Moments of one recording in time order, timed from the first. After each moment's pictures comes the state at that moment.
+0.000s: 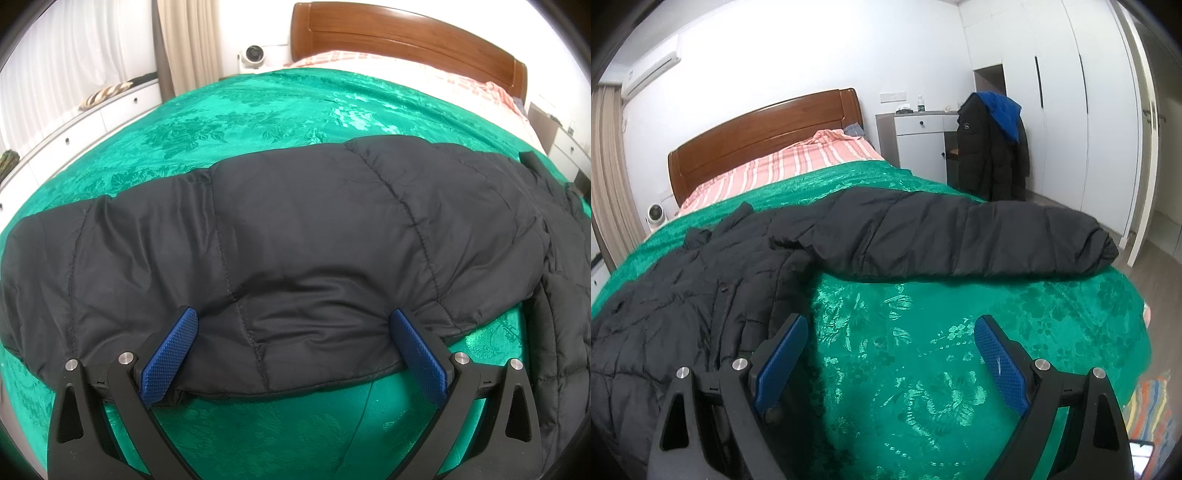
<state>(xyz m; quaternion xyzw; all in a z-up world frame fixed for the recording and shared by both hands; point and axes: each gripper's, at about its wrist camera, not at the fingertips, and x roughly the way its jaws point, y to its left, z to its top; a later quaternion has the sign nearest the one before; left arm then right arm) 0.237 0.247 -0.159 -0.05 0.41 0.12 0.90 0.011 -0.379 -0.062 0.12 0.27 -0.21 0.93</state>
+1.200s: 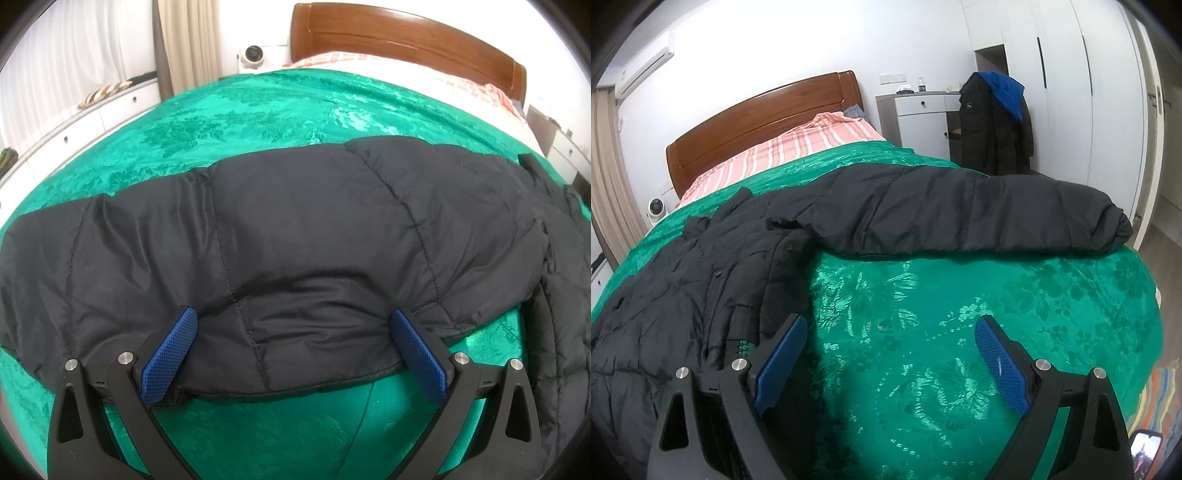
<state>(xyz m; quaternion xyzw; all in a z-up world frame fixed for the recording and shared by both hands) 0.237 0.248 -0.159 -0.06 0.41 0.12 0.90 0.023 -0.383 -0.073 0.14 0.30 -0.20 0.92</state>
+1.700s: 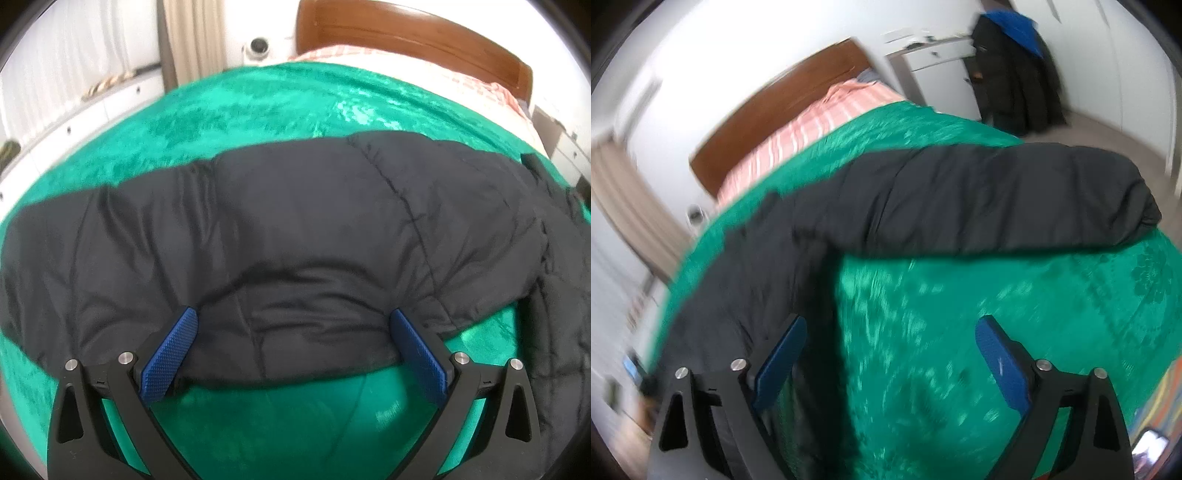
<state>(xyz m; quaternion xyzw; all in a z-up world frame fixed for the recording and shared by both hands) 0.229 0.246 -0.154 -0.08 0.43 0.13 0.89 0.025 -0.463 -0.040 0.29 0.35 -0.09 0.88</state>
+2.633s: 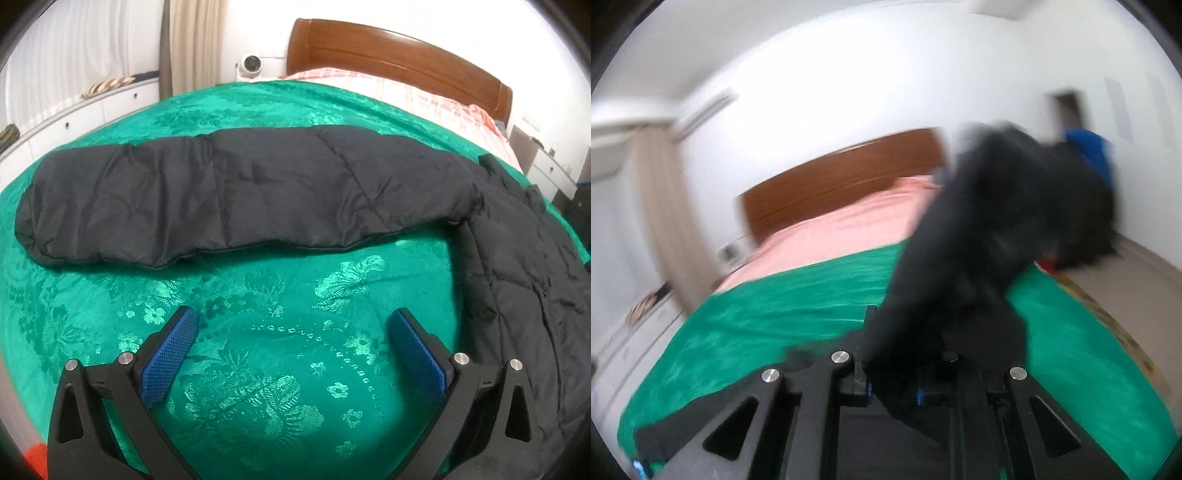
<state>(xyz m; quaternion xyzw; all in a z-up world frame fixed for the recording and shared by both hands) 0.152 0.208 -0.159 -0.10 0.37 0.10 0.92 0.258 -0.310 0.150 0.12 0.20 -0.03 0.97</state>
